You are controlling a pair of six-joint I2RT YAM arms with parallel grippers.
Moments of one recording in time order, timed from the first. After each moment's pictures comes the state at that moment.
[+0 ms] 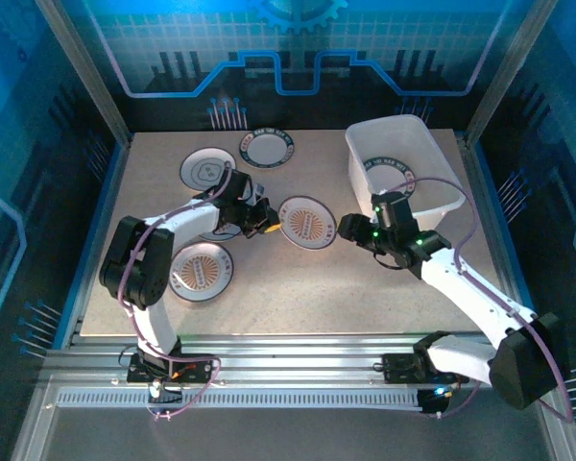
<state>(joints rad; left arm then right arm) -0.32 1.80 1.13 -0.28 0.62 -0.81 0.44 1.16 0.83 -0.42 -0.12 0.78</state>
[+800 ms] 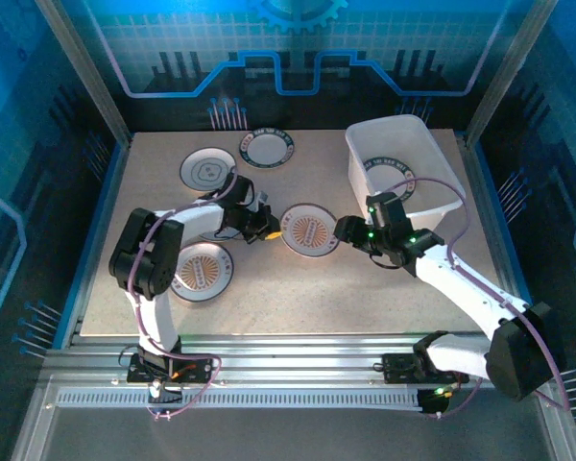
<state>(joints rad) -0.31 1.90 1.13 -0.28 0.67 -0.74 0.46 1.21 0.83 -0.41 -0.12 0.78</state>
